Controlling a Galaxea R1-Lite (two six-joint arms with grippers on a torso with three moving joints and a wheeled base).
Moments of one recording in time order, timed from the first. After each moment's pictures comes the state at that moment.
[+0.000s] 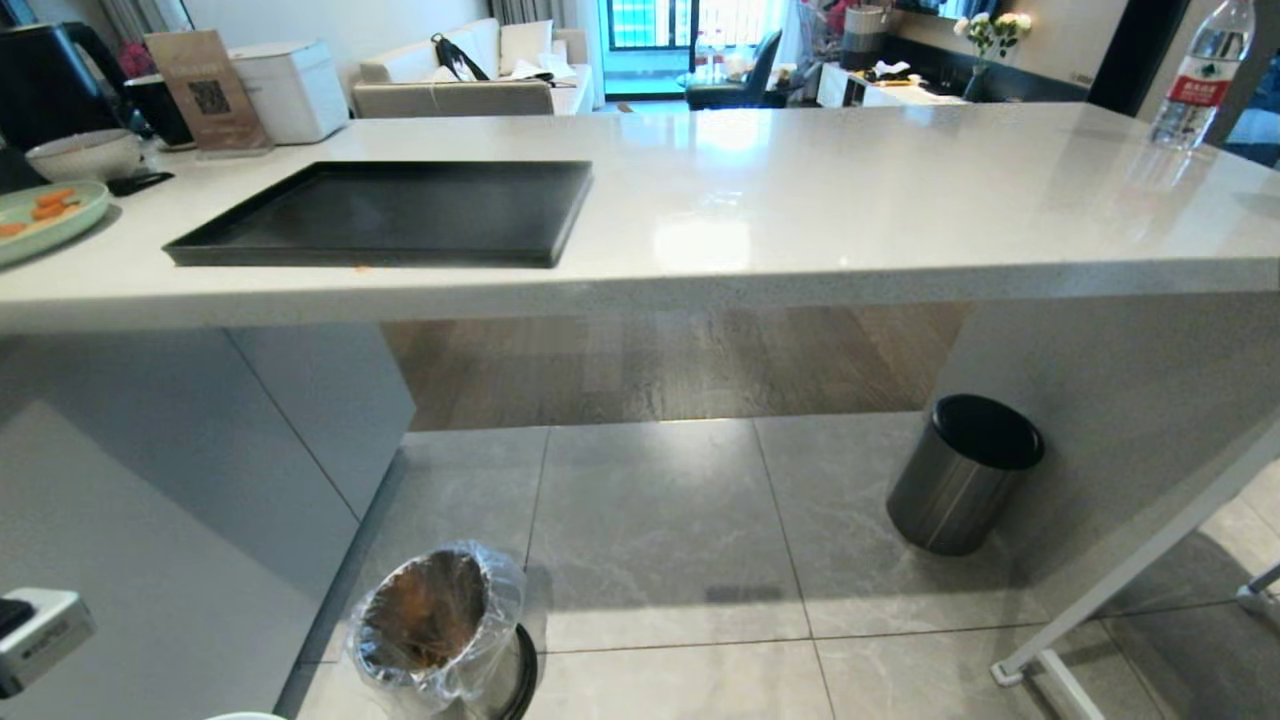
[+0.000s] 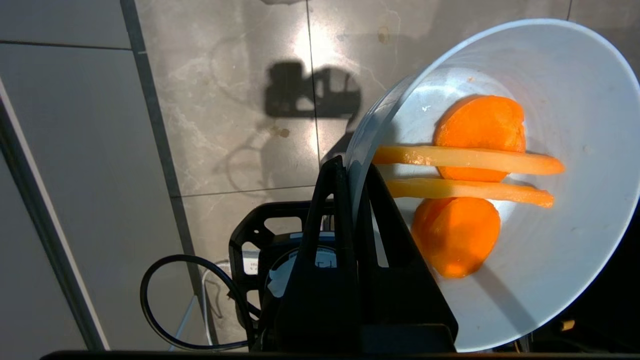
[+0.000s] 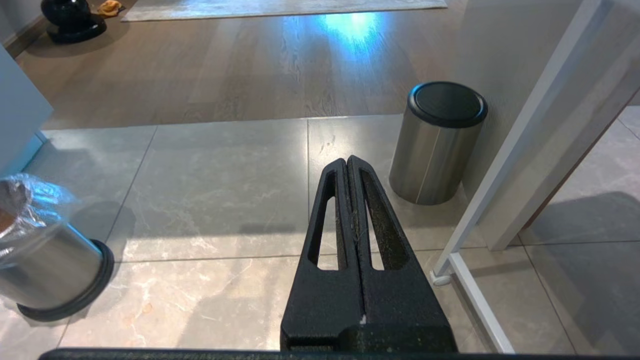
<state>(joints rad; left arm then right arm) -0.07 0.95 -0.61 0.74 -0.04 -0.04 0.00 0.00 0.00 0.00 0.00 0.00</state>
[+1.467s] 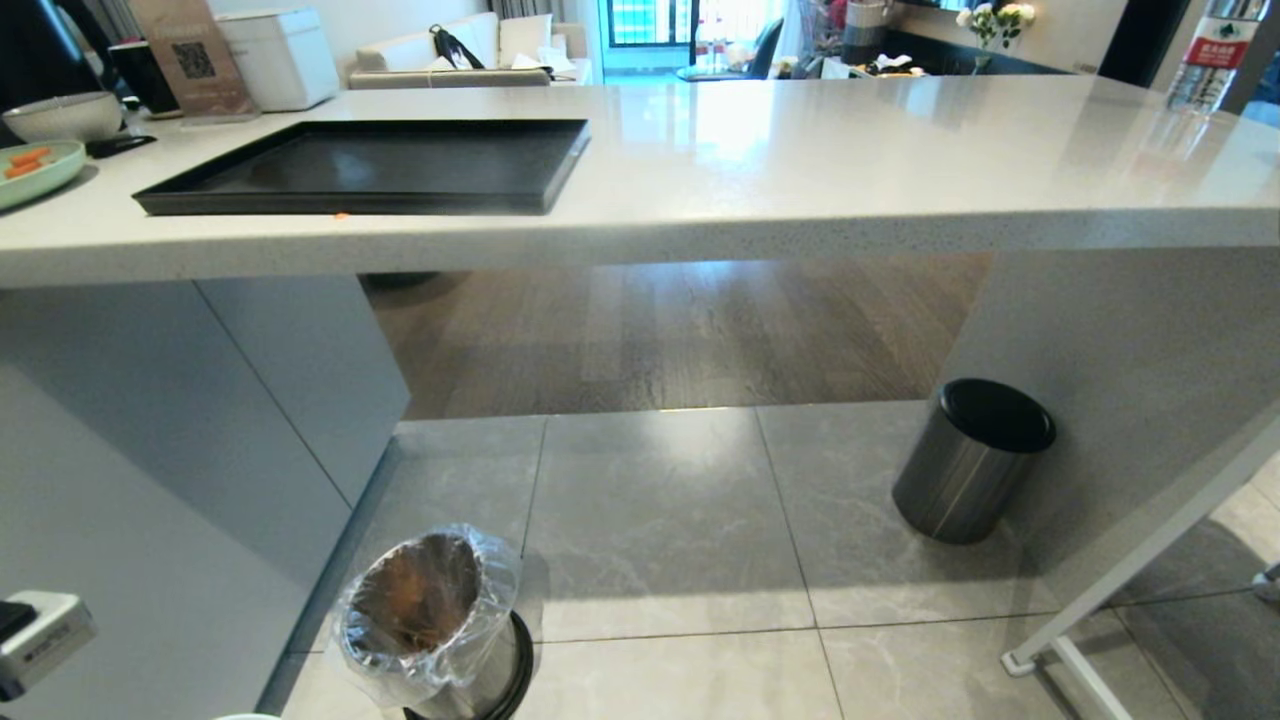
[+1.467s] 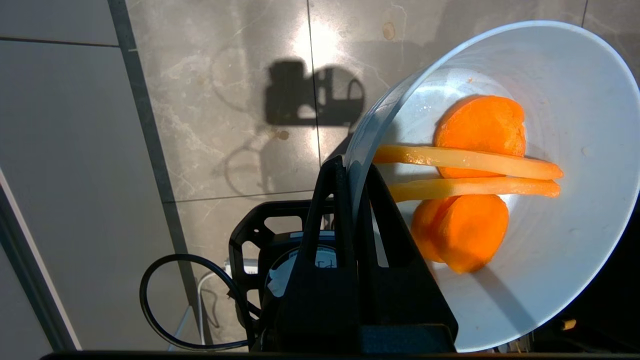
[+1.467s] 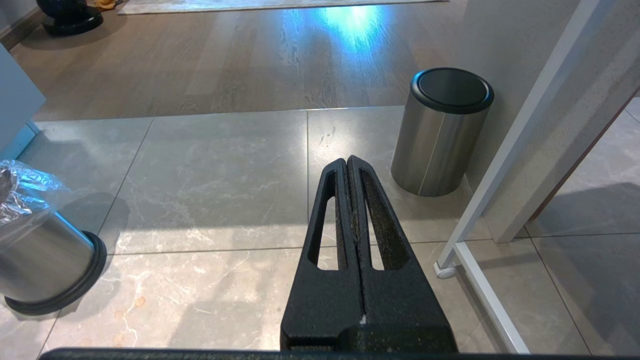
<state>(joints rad) -0.07 0.95 -0.61 0.73 -0.04 -0.04 0.00 0.00 0.00 0.00 0.00 0.00</state>
